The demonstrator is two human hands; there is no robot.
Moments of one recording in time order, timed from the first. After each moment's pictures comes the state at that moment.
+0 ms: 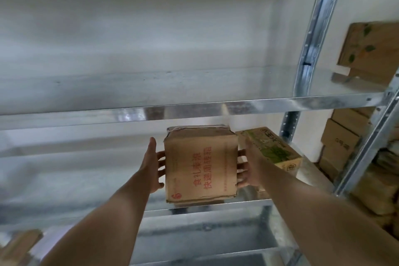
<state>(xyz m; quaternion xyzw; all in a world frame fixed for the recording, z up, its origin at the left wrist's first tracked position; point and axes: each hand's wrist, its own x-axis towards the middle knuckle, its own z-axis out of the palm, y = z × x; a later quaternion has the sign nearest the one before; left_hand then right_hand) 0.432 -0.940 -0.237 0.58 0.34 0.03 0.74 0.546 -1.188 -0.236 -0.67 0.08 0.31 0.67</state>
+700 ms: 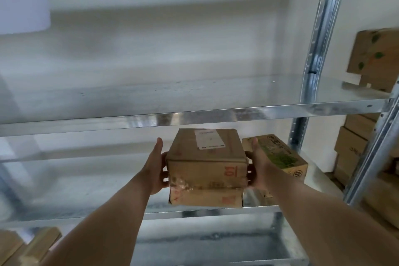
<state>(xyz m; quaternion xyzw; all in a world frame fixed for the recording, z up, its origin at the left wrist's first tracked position) 0.397 -0.946 -0.208 0.61 0.28 0.03 0.74 0.535 -1.198 -0.232 -0.61 0.06 0.30 0.73</state>
